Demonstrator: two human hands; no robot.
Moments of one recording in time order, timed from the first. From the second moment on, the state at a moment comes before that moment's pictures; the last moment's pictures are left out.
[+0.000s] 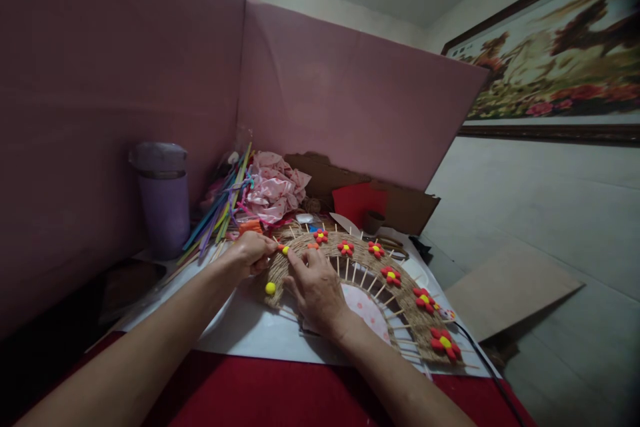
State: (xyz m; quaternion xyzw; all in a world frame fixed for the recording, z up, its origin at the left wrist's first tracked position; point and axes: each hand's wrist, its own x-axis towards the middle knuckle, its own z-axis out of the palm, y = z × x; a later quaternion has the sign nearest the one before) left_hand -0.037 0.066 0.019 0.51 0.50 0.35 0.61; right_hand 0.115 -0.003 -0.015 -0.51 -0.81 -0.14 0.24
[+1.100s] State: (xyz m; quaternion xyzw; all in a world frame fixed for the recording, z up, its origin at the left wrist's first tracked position) left_hand -0.023 0.068 0.005 0.58 0.59 0.42 0.37; right_hand 0.115 -0.002 -0.015 -0.51 -0.82 -0.13 0.24
